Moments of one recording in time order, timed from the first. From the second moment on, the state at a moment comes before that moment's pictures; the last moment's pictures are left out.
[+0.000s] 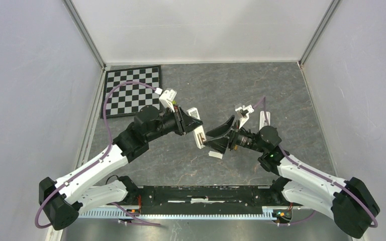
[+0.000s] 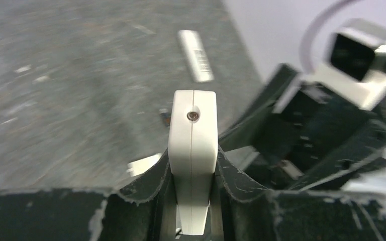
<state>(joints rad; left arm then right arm) -0.77 0.97 0.83 -0.05 0.15 -0.69 0.70 0.94 0.39 0.68 -0.53 0.70</state>
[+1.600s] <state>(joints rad) -0.71 0.96 0.85 -0.40 -0.20 -0.69 0.70 1.46 0.67 -0.22 0.34 0.45</state>
